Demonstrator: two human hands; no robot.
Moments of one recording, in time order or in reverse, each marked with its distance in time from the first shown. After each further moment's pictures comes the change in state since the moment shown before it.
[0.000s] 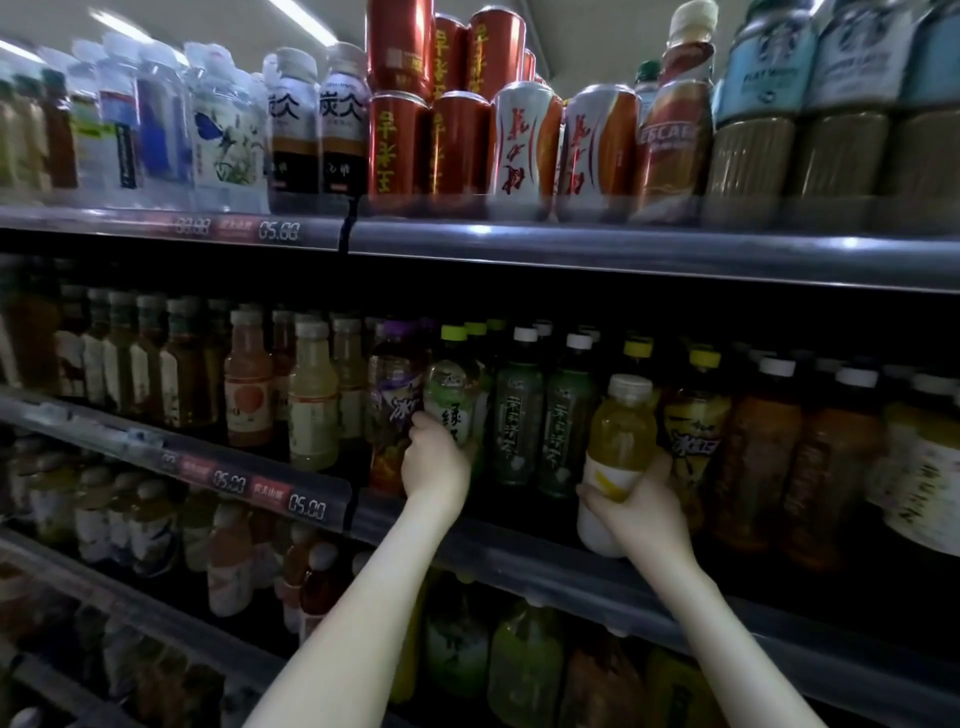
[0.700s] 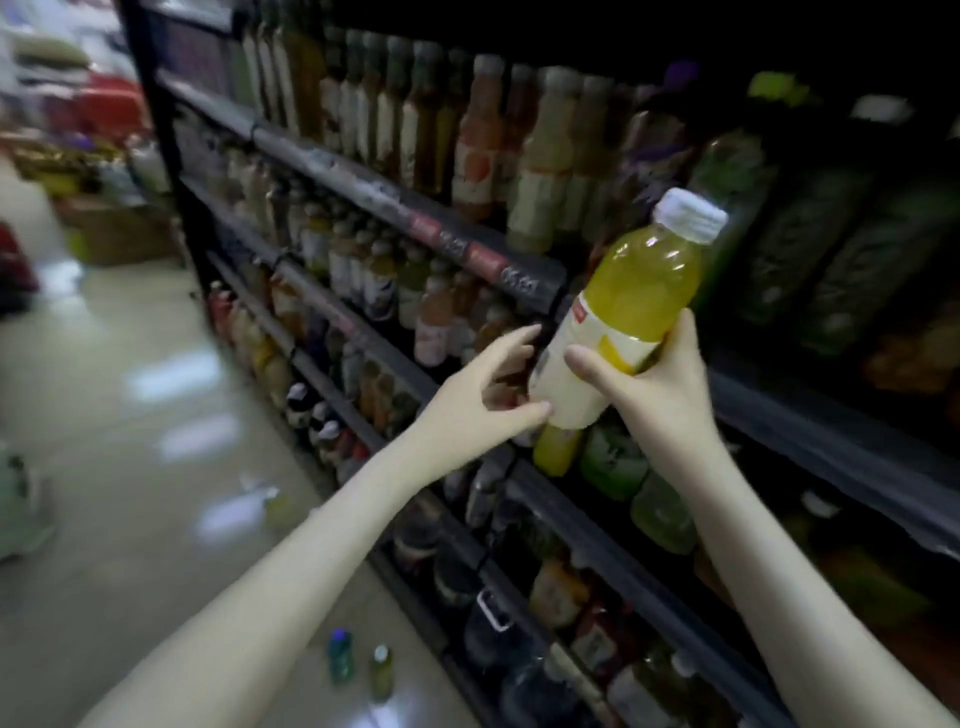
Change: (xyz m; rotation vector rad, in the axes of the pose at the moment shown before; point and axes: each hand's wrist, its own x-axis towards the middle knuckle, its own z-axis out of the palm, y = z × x) left_hand -0.144 -0.173 -0.099 -0.445 -0.280 0.084; right_hand -0.133 -0.078 0.103 0.491 -0.507 -0.274
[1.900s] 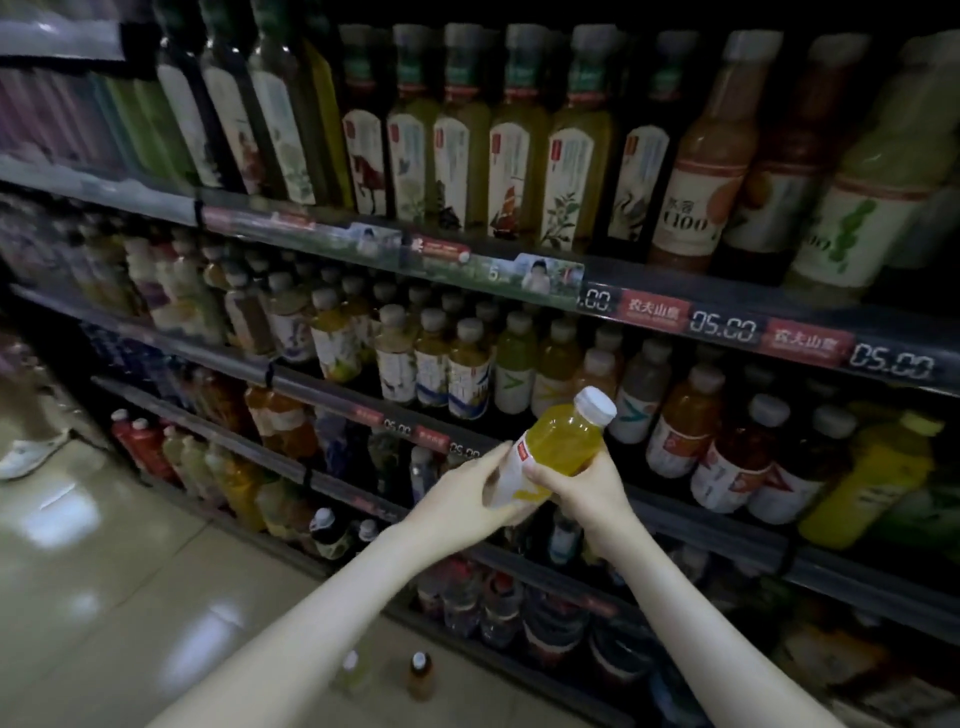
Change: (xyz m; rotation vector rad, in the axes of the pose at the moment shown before) left_hand 0.164 -0.257 -0.357 0.396 -0.534 -0.152; right_hand 0.144 0.131 0.433 0.214 0.250 0.550
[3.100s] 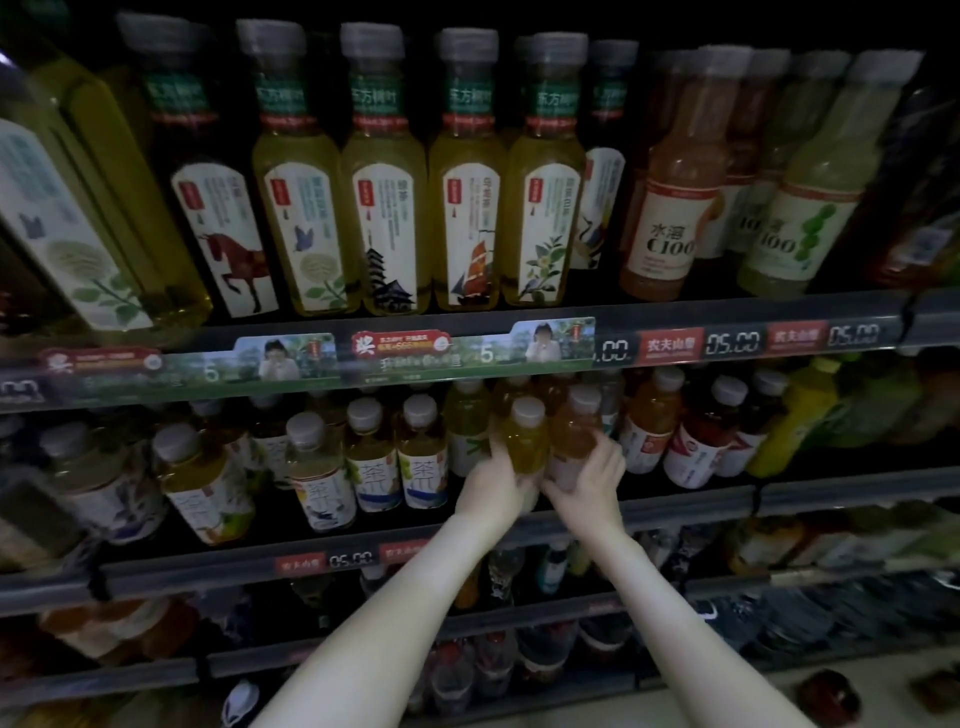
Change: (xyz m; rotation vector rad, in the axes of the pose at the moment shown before) left_hand 0.185 -0.032 -0.031 0.122 -0.177 0.227; right_hand 0.101 0.037 0.048 -0.748 0.724 -0.021
